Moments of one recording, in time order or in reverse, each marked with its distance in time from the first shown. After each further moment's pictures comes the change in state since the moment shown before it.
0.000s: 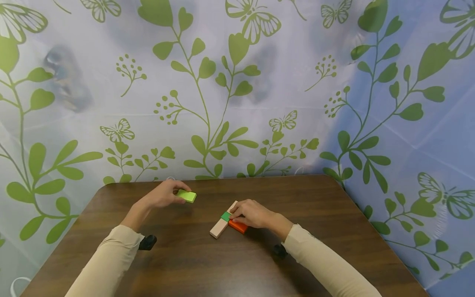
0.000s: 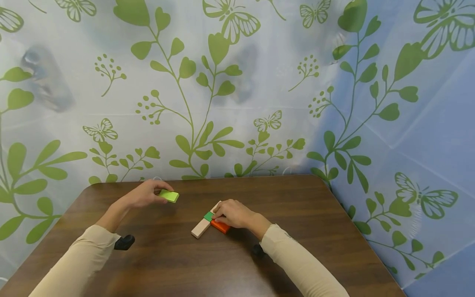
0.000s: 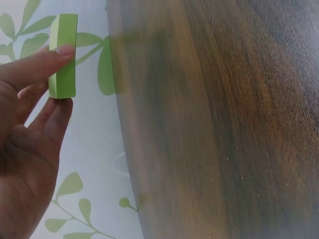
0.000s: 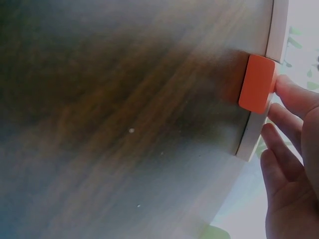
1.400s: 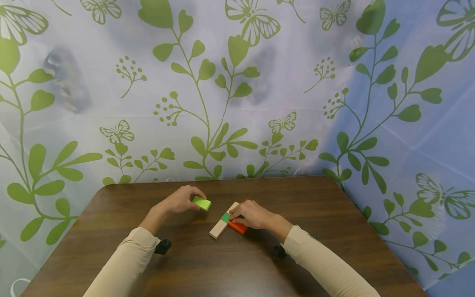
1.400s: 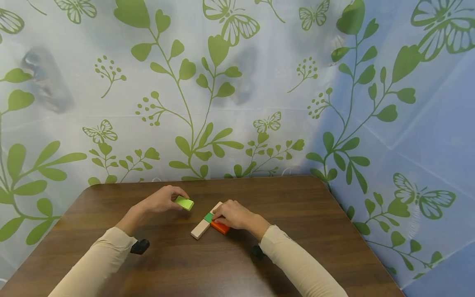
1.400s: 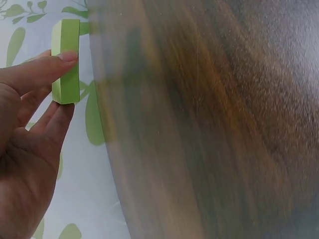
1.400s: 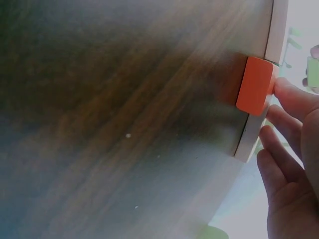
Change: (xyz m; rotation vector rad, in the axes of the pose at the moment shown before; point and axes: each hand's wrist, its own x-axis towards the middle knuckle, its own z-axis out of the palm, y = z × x) left_hand 0.027 0.018 0.040 -0.001 -0.062 0.046; right_hand 0.002 -0.001 0.000 -0.035 0.014 -0.028
